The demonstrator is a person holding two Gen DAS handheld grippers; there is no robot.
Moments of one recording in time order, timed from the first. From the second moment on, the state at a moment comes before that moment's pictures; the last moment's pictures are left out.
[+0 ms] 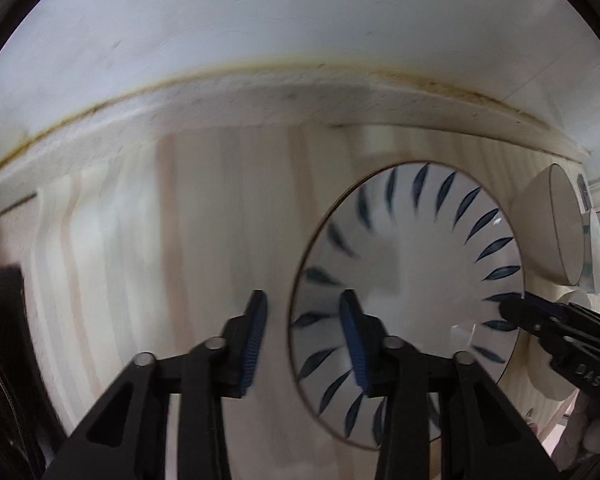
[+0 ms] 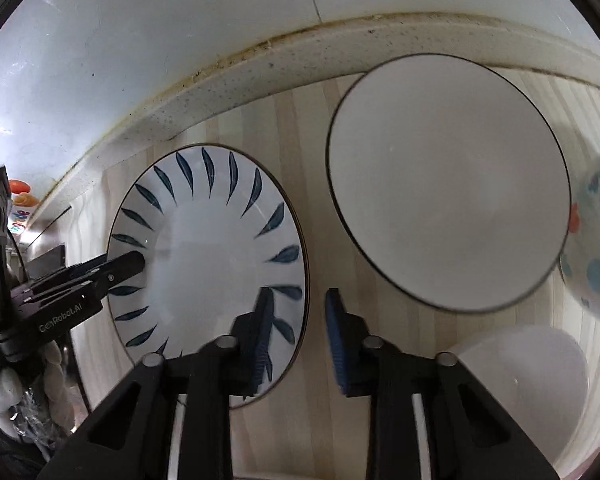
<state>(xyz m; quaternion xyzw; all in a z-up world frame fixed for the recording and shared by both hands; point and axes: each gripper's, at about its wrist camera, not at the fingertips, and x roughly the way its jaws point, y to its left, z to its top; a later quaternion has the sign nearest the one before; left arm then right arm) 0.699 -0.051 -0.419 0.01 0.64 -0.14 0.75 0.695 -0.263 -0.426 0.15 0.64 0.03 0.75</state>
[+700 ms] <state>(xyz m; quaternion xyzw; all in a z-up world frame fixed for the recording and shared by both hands) 0.649 -0.044 -0.369 -0.02 0.63 -0.14 0.76 0.674 -0.266 -0.391 0.14 0.65 0.05 0.75</state>
